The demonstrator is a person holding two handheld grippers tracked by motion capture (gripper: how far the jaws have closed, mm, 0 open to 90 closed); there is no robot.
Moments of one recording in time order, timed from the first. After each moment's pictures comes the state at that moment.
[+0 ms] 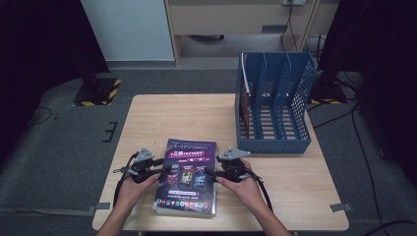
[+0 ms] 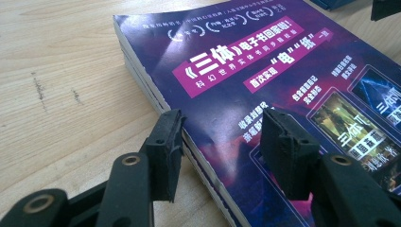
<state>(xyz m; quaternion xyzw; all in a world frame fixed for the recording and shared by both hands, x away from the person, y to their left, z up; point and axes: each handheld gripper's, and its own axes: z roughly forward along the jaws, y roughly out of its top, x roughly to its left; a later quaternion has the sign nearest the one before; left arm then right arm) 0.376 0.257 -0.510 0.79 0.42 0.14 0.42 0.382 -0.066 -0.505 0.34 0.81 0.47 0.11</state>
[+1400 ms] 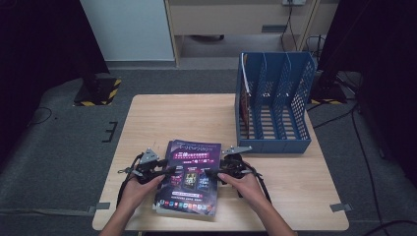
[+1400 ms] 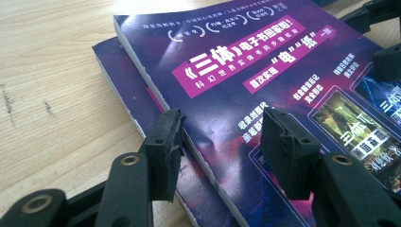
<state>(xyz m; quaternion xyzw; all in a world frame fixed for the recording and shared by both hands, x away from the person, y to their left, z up) 0.375 0.244 -0.512 0.80 0.40 0.14 0.42 0.404 -0.073 -0.529 0.40 0.79 0.46 0.00</state>
